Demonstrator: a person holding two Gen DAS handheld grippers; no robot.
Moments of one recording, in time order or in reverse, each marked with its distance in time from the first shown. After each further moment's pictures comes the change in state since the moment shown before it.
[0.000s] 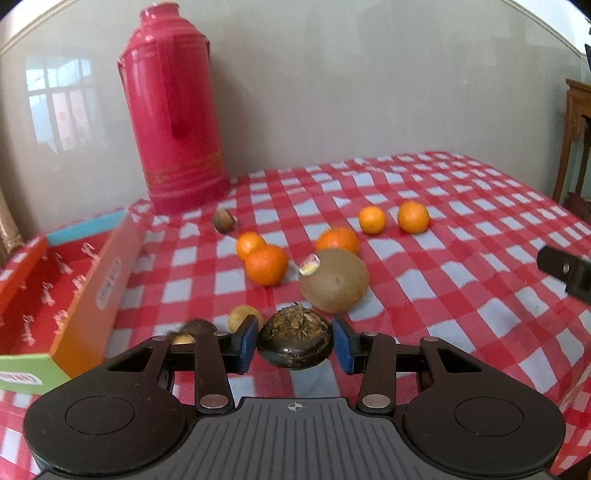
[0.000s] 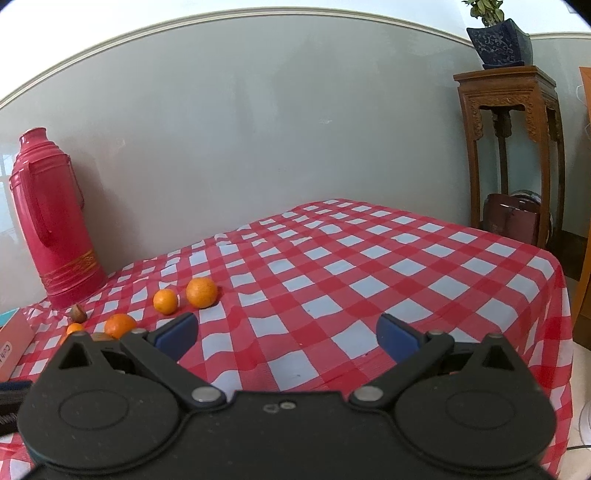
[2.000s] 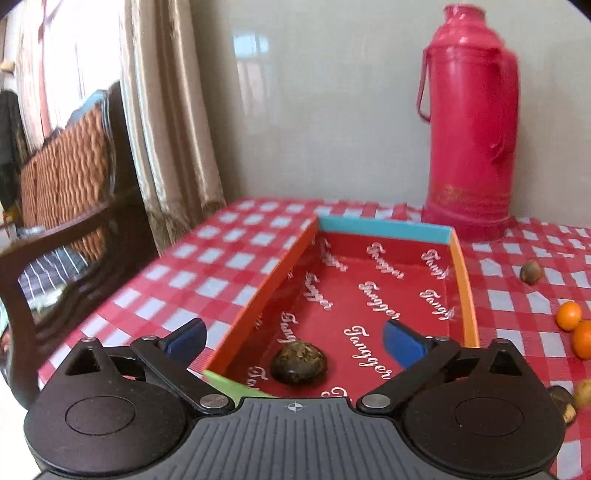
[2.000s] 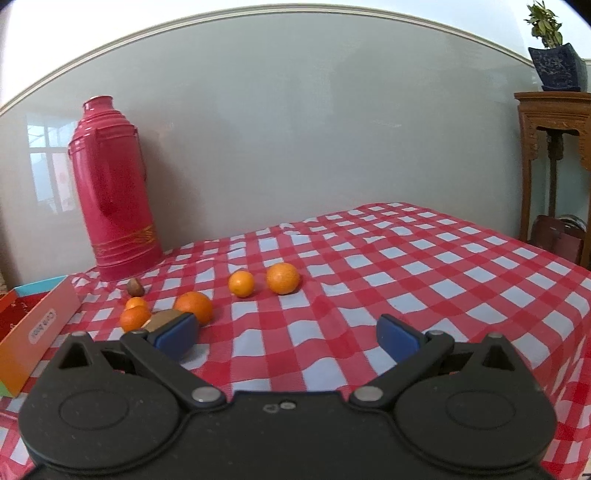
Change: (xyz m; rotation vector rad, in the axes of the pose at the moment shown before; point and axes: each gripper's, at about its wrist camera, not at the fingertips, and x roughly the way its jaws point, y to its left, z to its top) left arm -0.001 0.215 -0.010 -0.289 0.002 0.505; right arm -0.007 0.056 -0.009 -0.122 0.018 0.150
